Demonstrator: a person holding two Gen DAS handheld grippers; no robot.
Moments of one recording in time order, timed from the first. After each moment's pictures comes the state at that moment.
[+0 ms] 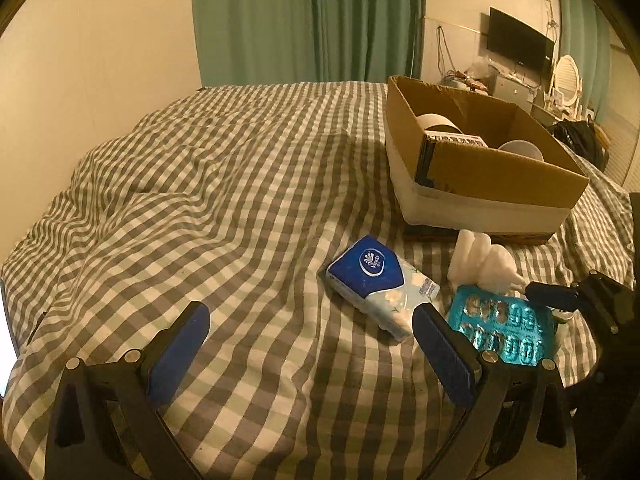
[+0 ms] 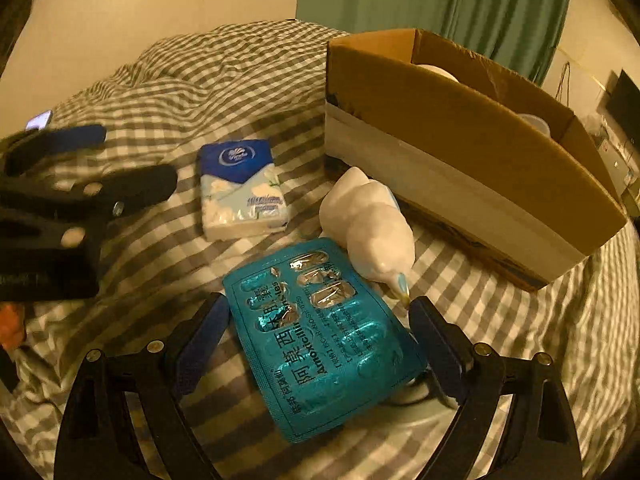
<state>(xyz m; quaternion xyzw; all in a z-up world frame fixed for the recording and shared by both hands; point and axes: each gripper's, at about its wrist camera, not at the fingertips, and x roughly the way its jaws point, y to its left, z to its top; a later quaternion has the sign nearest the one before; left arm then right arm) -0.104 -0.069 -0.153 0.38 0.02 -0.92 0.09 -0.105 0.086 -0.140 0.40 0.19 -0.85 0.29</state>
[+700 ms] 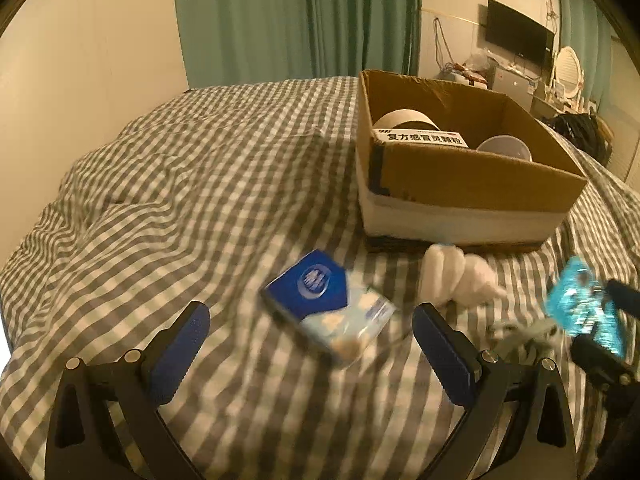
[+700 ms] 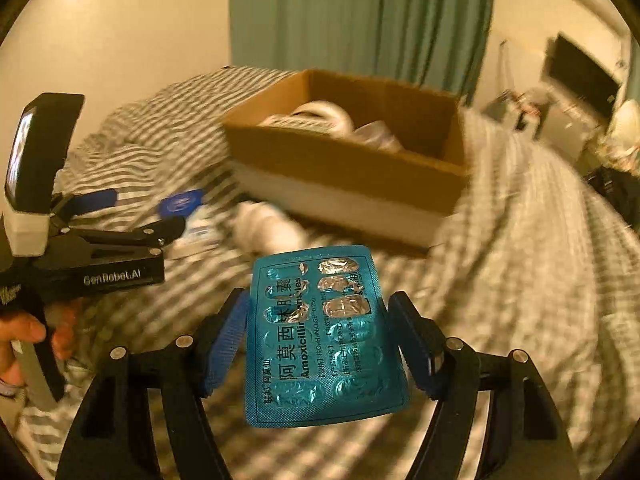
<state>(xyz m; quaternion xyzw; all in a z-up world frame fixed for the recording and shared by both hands) -0.137 -0.031 -0.154 0.39 0.02 -0.92 0.09 -0.088 0.177 -0.083 0.37 0.13 -0.90 0.21</state>
